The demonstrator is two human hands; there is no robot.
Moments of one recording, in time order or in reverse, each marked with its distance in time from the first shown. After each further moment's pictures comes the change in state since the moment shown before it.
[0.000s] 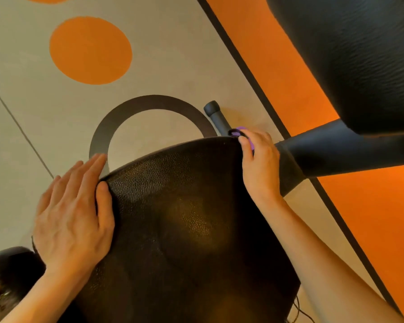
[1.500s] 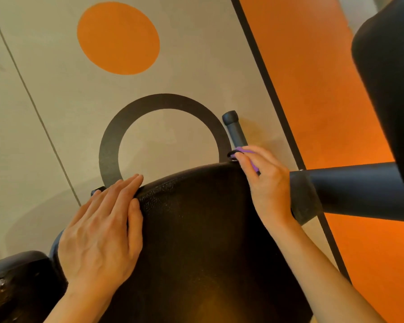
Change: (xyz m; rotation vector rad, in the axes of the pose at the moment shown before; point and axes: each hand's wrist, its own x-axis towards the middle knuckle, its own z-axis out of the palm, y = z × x) left_hand 0.000 0.001 0.000 -0.019 0.031 -0.017; right_hand 0.015 -0.039 0.028 -0.015 -0.116 -0.219
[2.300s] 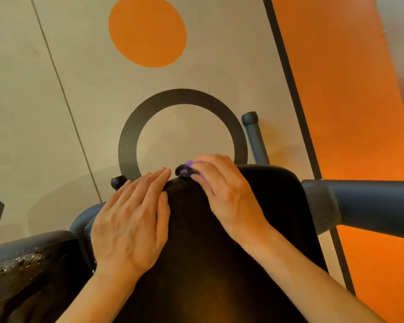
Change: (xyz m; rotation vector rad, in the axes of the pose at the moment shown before) left_hand 0.002 -0.005 0.005 0.026 0.004 0.011; right_hand -0.016 -0.073 0.043 -0.048 -0.271 -0.437
